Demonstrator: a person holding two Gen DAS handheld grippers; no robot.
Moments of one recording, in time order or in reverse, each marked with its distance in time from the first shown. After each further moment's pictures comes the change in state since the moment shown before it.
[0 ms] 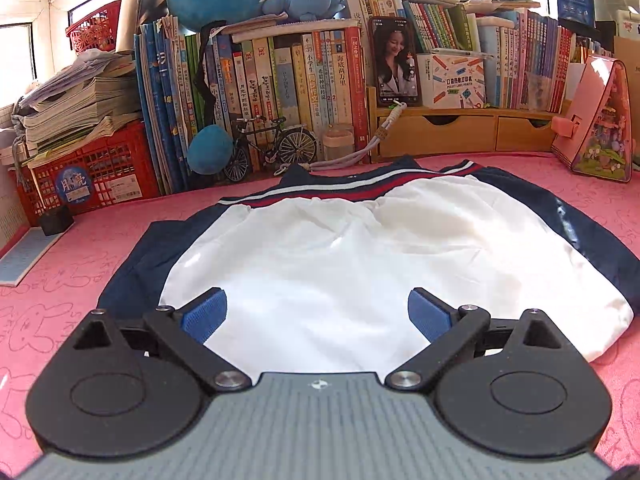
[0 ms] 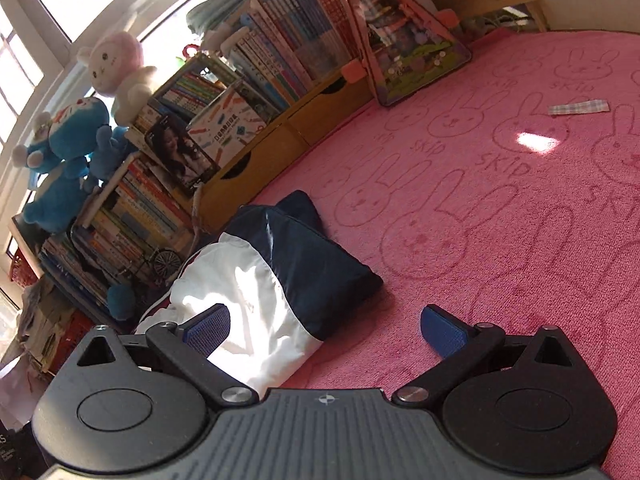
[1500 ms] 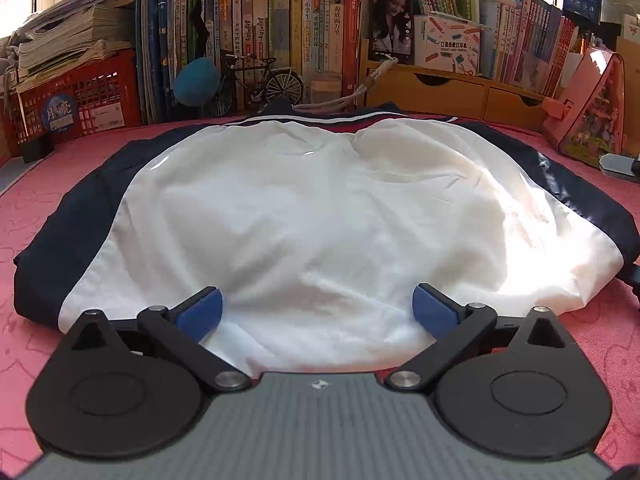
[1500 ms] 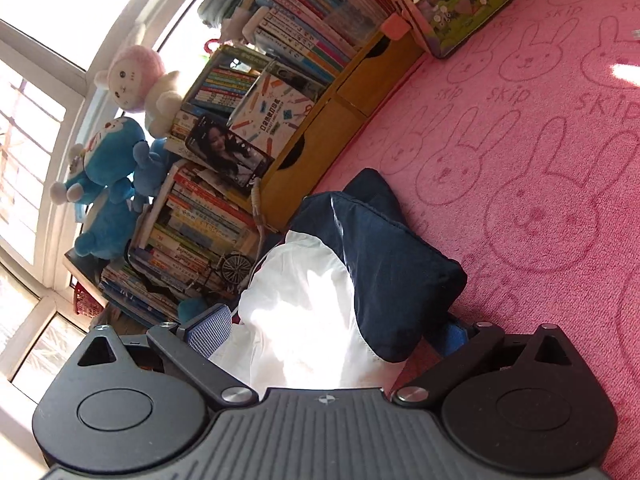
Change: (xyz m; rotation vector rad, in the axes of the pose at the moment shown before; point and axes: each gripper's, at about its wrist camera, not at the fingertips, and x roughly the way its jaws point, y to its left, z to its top) left arm 0.001 -0.004 -0.037 -0.100 0.076 -0.068; right arm 0.043 0.014 0.011 0.145 0.041 0.209
